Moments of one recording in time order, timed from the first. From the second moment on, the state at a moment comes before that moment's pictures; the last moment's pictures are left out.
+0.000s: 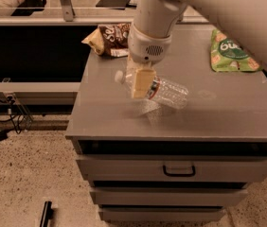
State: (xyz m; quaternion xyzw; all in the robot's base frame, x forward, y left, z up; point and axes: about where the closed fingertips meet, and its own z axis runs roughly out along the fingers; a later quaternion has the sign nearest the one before) arm 0.541 -0.012 0.897 -0.77 0.63 0.05 0.11
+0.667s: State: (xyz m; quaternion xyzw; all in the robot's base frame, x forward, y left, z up) arm 0.540 -0.003 0.864 -0.79 0.60 0.07 0.08
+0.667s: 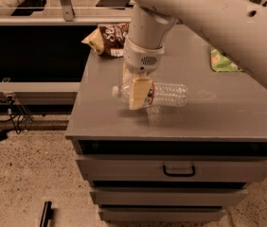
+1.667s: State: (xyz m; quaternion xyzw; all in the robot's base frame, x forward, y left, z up) arm 0.543 -0.005 0.865 -0.79 0.61 0.07 0.09
